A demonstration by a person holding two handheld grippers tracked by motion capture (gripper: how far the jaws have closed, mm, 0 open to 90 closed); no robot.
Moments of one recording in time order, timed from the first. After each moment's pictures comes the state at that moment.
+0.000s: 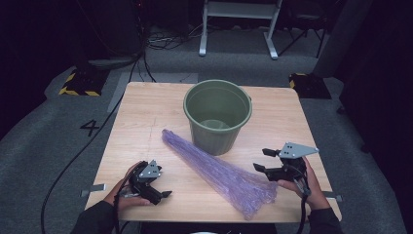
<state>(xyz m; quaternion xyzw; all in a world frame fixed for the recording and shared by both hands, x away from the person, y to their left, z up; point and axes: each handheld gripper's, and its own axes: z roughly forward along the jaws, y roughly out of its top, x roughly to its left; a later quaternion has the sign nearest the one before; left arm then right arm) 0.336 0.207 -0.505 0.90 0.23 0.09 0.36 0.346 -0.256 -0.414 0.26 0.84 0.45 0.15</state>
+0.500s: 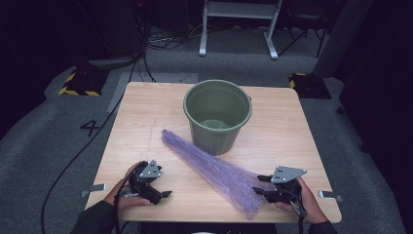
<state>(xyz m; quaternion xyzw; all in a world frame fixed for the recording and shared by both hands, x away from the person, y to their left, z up) 0.336 0.207 -0.505 0.90 0.23 0.09 0.36 0.317 -0.255 -0.468 0.23 0.89 0.37 0.12</state>
